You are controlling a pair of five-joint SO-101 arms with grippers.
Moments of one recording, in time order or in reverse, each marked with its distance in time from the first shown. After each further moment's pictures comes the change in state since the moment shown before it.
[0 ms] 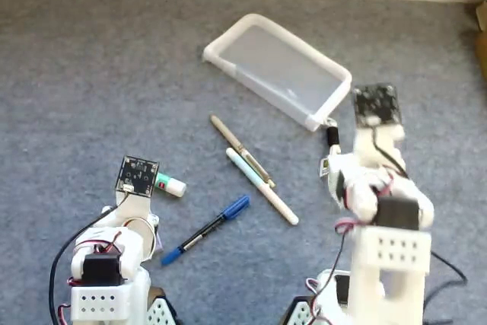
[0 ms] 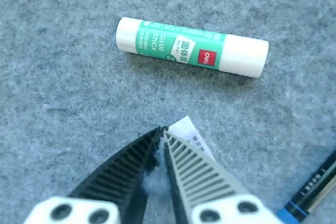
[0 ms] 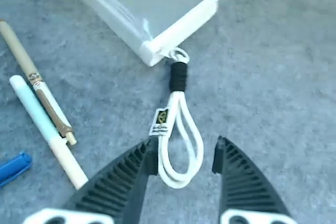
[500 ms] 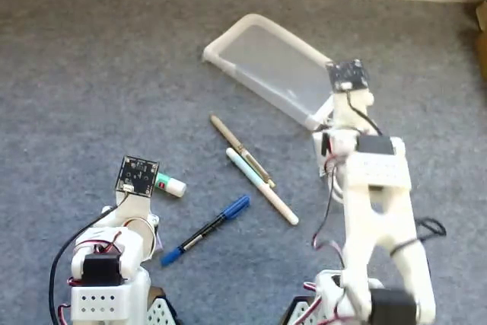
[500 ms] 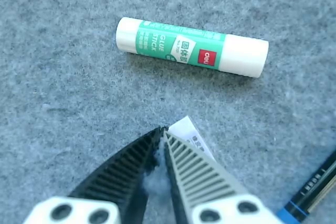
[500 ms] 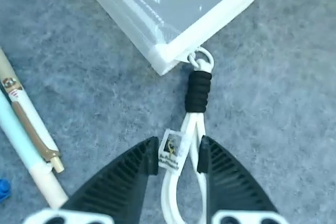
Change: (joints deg) left arm 0.0 0.0 0.0 0.0 0.0; right arm -2.6 32.7 -9.2 -13.1 0.0
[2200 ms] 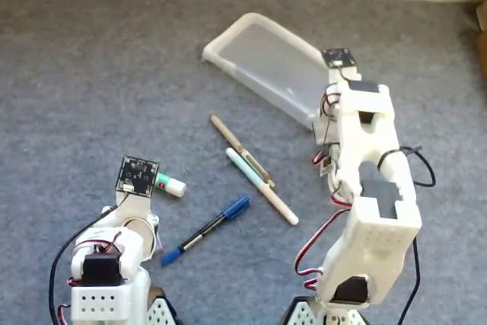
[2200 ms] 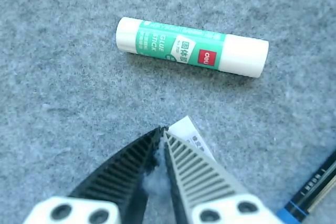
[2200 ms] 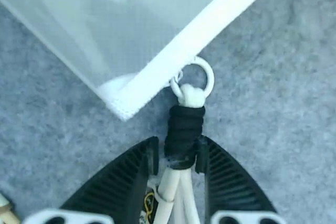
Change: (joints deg) left arm 0.0 0.0 0.0 0.0 0.0; right arm 1.9 41.7 -33.9 10.2 0.4
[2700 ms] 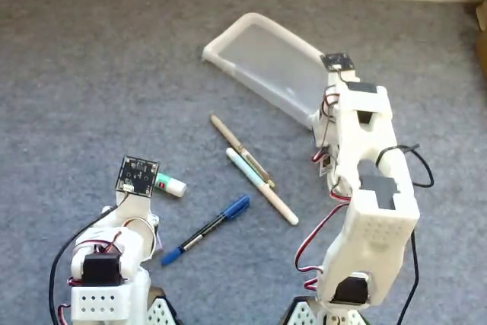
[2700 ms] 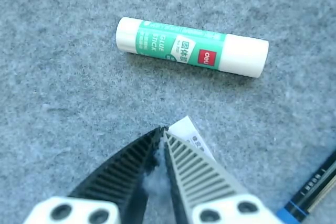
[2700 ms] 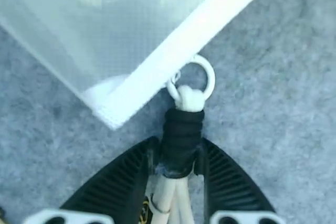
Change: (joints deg) left arm 0.0 0.0 0.0 0.0 0.0; right arm 0.3 5.5 -1.7 0.0 0.0
